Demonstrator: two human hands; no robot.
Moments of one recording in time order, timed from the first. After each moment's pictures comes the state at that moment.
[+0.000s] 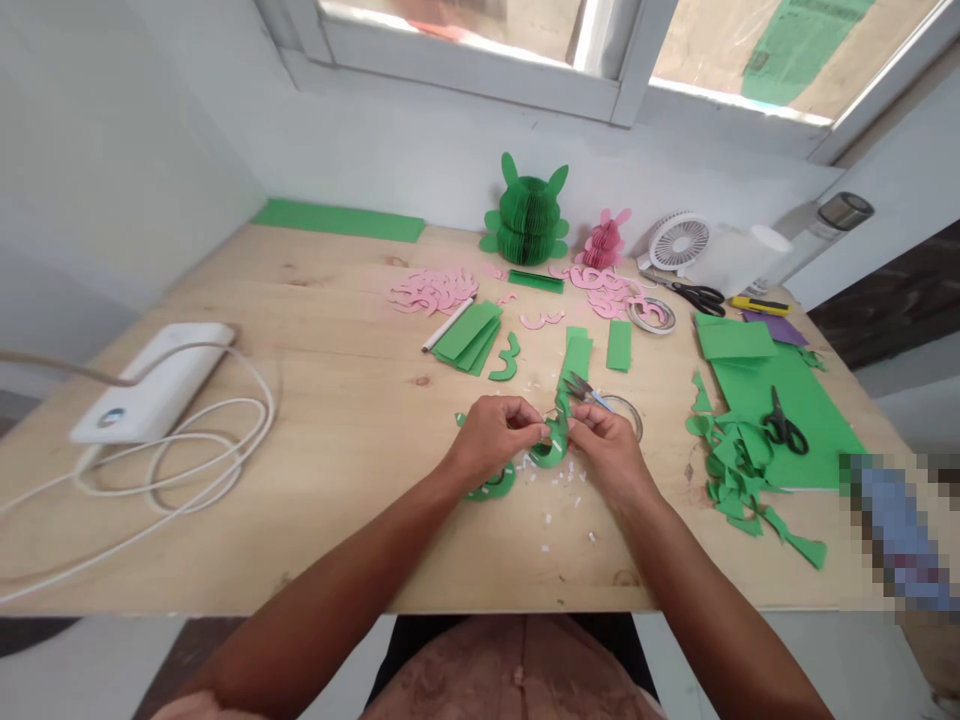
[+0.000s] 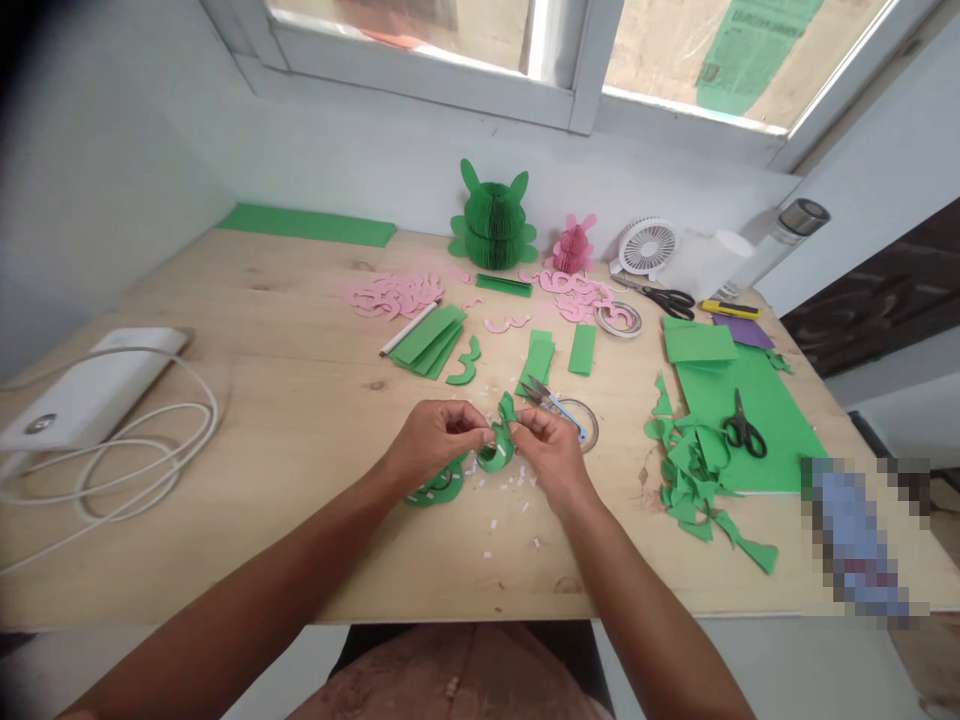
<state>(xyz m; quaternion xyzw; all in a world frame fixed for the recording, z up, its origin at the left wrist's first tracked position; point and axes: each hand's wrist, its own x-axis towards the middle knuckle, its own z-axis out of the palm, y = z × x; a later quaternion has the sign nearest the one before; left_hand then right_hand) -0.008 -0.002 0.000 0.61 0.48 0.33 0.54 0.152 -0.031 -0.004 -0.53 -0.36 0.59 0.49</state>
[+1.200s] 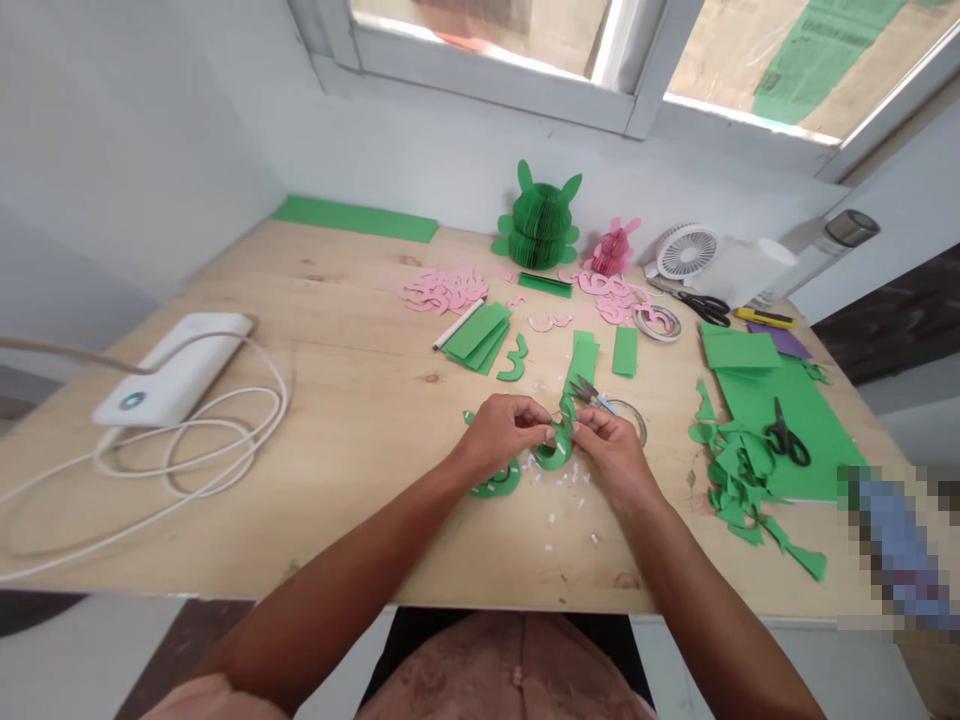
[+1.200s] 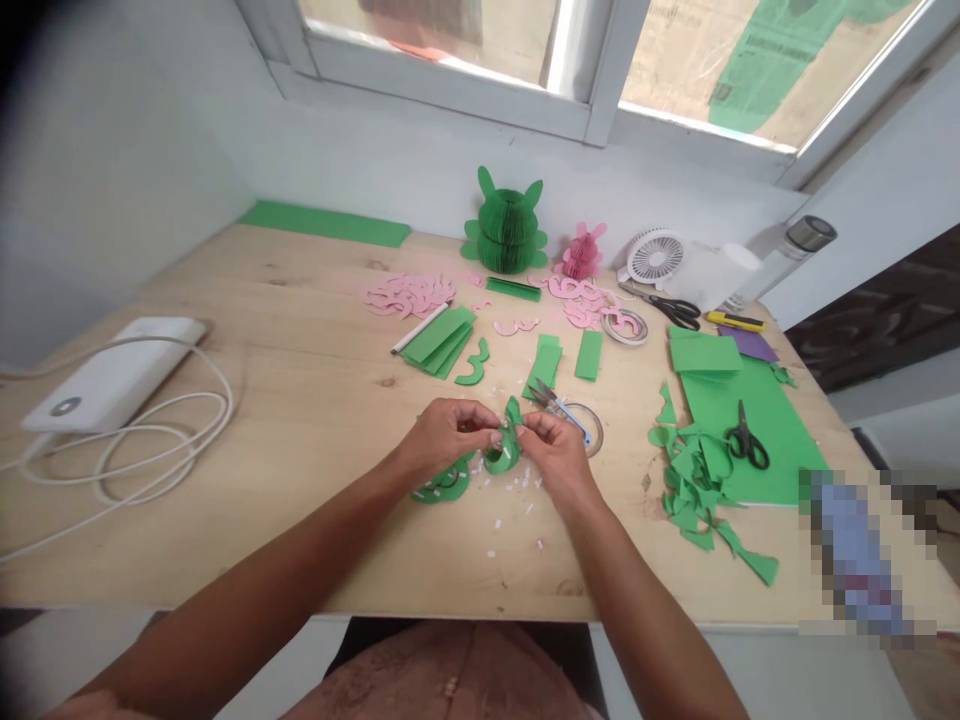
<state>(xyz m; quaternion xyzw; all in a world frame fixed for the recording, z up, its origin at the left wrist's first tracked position) -0.008 0.002 -0.006 0.60 0.46 0.33 0.57 0.154 -0.029 -0.004 -0.54 -0.39 0.57 0.48</state>
